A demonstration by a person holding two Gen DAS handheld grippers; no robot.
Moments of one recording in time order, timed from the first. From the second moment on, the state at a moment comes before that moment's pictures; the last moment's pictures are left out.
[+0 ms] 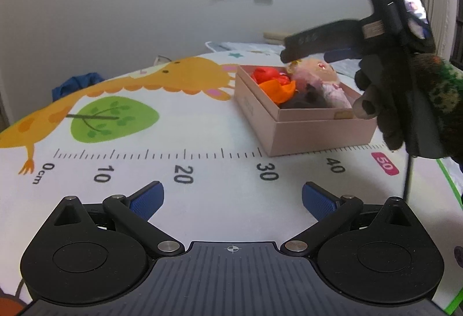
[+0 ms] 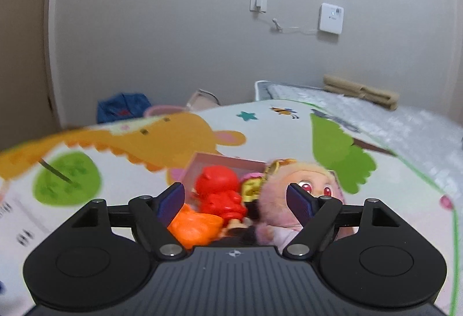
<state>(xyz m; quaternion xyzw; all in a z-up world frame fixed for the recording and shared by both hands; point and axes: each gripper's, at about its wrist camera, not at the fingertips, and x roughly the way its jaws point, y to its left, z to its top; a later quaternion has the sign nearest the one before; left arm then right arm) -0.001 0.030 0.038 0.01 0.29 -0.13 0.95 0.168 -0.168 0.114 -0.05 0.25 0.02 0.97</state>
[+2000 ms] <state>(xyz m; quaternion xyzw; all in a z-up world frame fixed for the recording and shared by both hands) 0.022 0.039 0.015 0.02 0.33 -0.13 0.94 0.128 -0.206 0.109 -0.02 0.23 0.03 0.97</state>
